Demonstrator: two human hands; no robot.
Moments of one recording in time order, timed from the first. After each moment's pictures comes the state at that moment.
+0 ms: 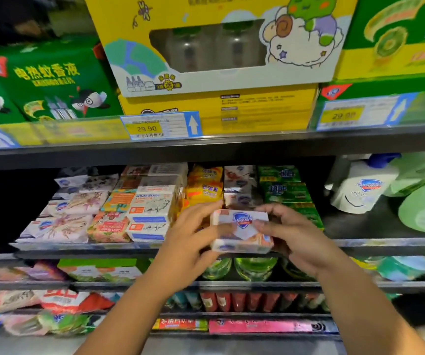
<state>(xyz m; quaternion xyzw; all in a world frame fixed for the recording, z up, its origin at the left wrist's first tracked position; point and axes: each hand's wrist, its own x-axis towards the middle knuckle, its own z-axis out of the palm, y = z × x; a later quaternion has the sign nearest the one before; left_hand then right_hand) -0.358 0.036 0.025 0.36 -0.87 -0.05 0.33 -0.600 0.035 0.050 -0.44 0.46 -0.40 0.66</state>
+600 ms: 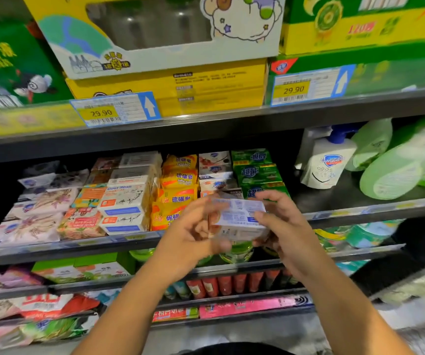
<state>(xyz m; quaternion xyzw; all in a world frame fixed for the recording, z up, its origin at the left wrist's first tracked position) -0.411 0.068 0.045 0.40 -0.65 -0.52 0.38 -0.619 0.088 0.036 -0.41 0.48 -0.54 0.56</state>
